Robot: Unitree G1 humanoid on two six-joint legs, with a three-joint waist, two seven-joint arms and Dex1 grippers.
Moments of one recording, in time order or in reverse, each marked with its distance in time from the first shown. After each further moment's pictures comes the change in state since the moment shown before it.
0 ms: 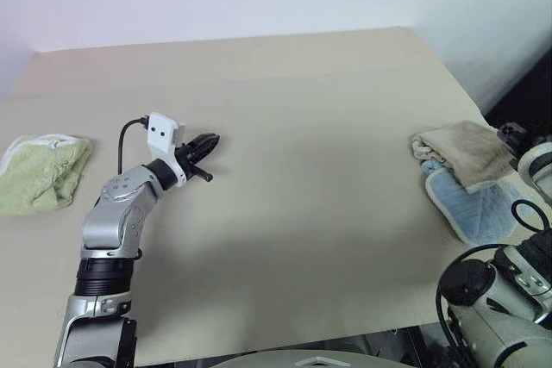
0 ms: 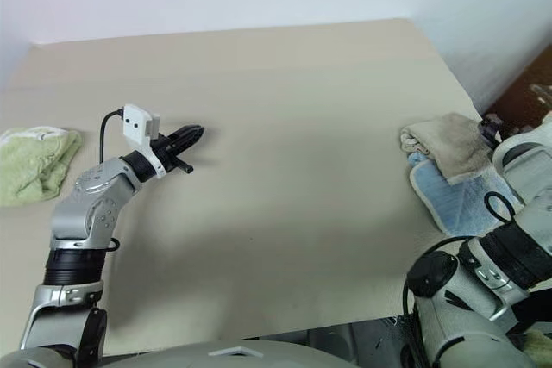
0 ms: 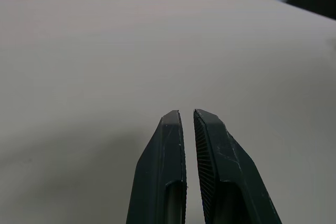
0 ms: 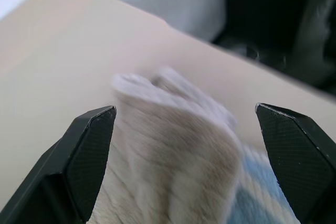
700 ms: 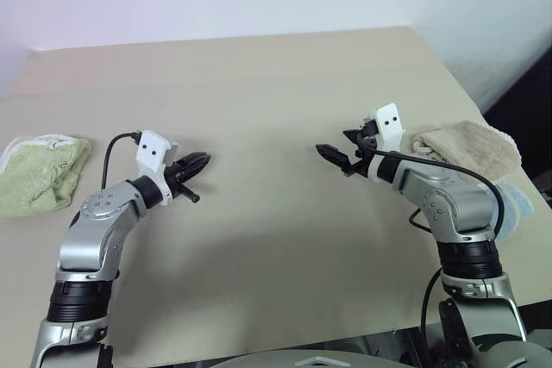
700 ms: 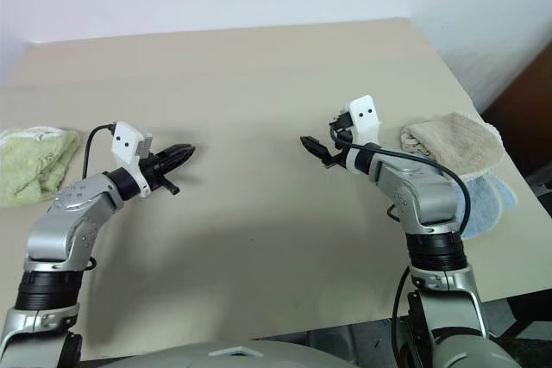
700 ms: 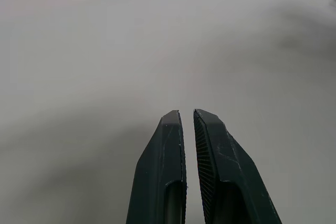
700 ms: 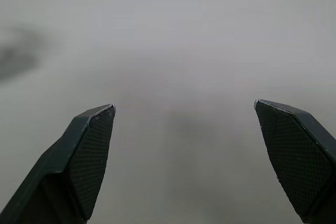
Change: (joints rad) left arm 0.167 0.098 0.075 -0.142 -0.042 0.056 -0.040; right arm 0.021 0.142 0.648 0.196 -0.001 -0.437 0.596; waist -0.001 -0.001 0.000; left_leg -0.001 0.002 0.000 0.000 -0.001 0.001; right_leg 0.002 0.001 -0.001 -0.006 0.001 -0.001
